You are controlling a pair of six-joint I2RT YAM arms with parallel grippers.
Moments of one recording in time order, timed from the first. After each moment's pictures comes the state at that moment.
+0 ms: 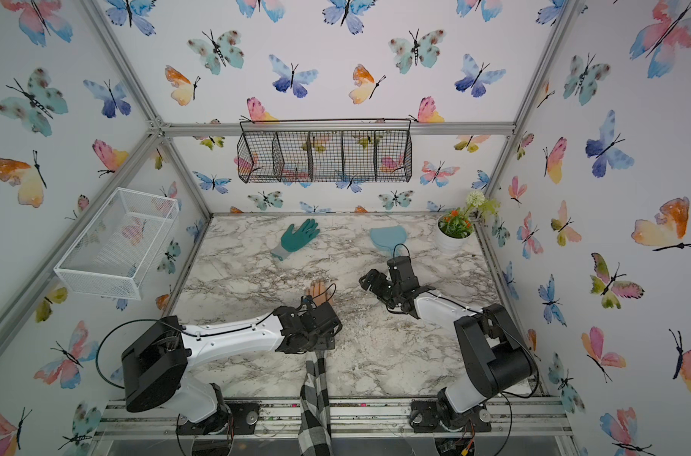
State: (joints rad) left arm -1.07 1.57 0.96 -0.73 -0.25 -1.10; right arm 0.46 1.56 0.78 0.02 -0.27 0.93
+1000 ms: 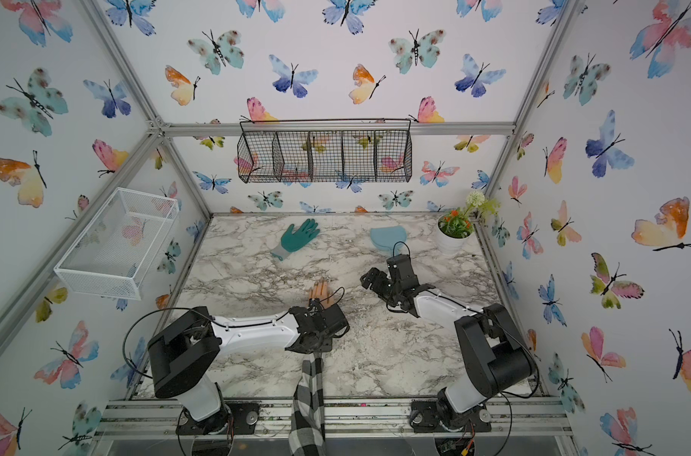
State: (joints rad) left arm -1.06 1.71 0.99 -0.68 -0.25 -1.05; right arm 0.46 1.56 0.79 0.01 -0.23 0.90
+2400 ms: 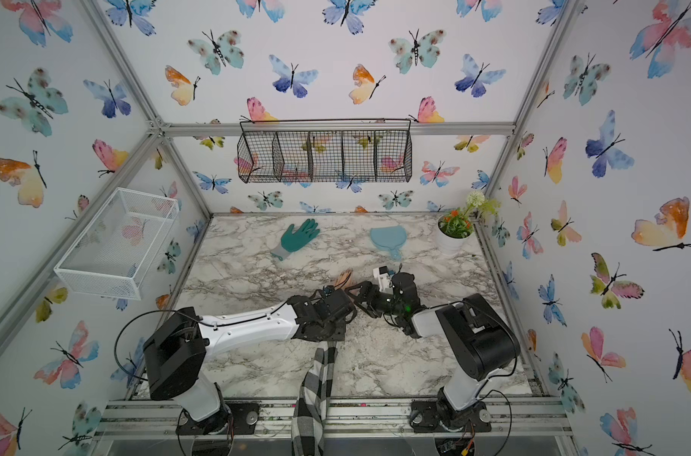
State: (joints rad) left arm -1.05 1.68 1.14 -0.67 -0.15 -0.96; right arm 0.48 1.69 0.53 0.76 -0.72 1.13
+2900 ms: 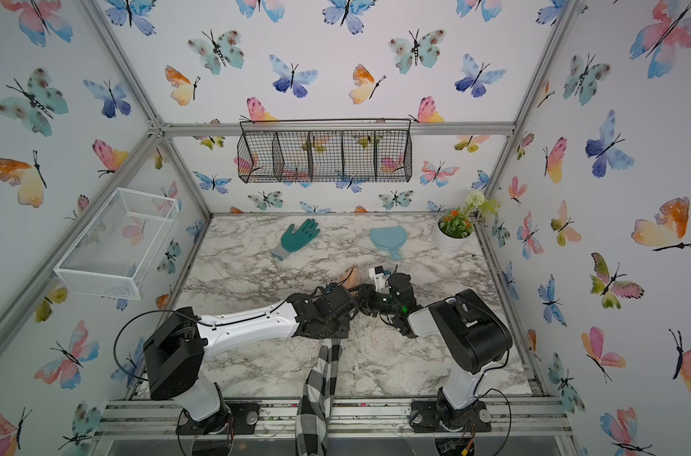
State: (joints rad) left arm -1.05 1.68 1.17 -0.66 -0.13 -0.95; right arm 0.50 1.74 0.54 0.84 -0.73 1.18
